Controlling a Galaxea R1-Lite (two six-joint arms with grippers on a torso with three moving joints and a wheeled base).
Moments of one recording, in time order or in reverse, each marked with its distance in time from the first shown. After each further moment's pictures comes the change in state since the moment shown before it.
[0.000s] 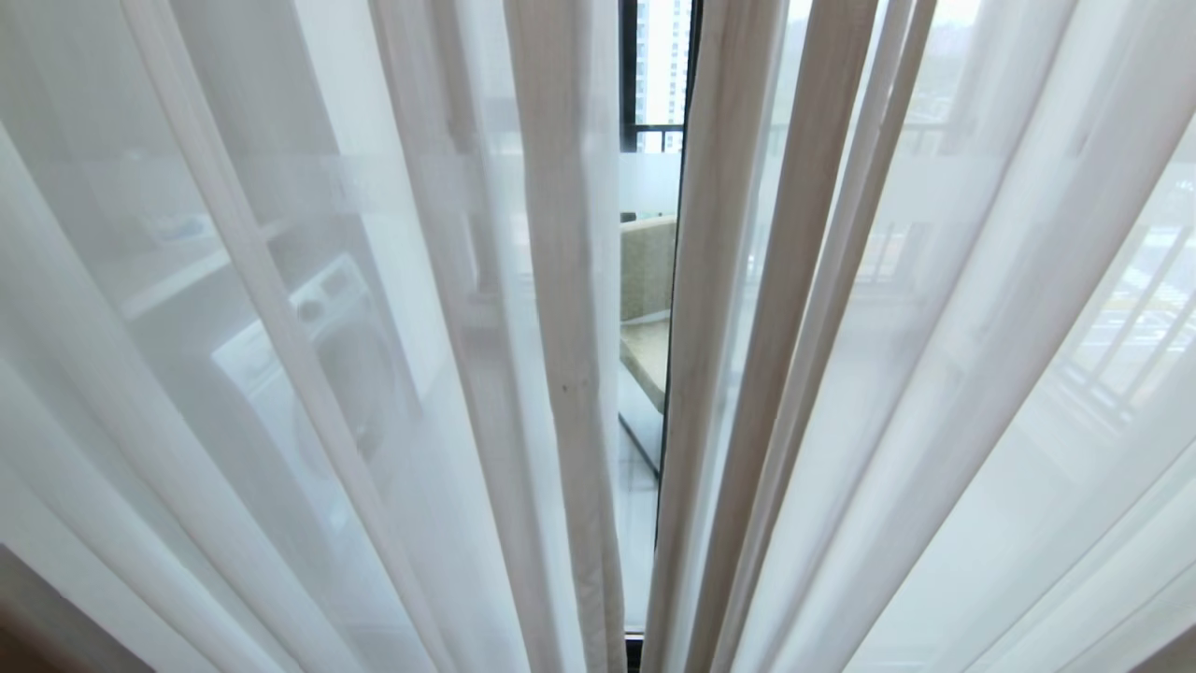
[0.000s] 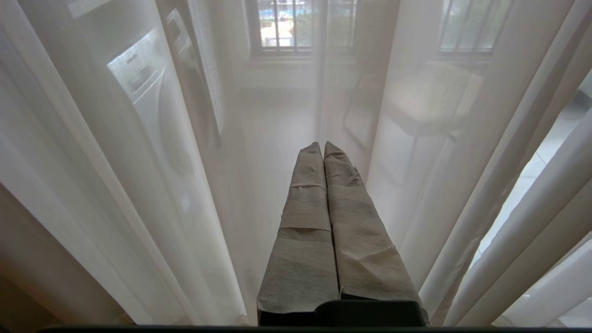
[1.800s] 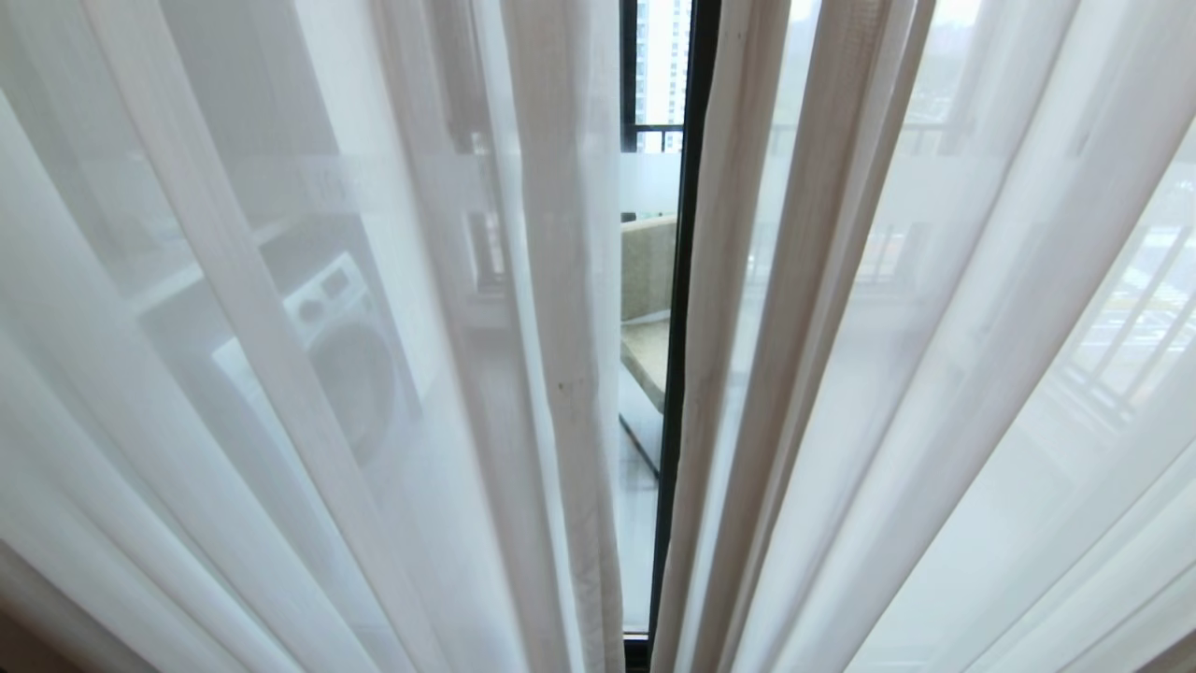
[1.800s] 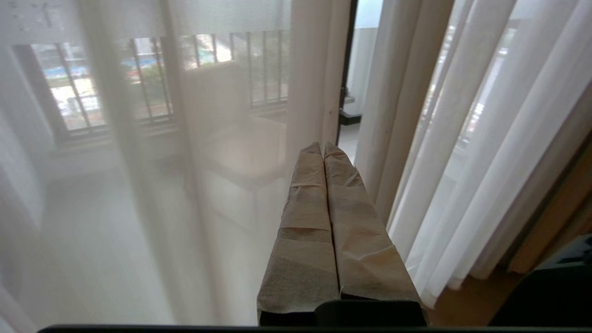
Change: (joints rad) left arm -0.224 0.403 -0.541 0.002 -0.361 -0.104; right arm 0.000 0.000 0.000 0.000 0.000 0.000
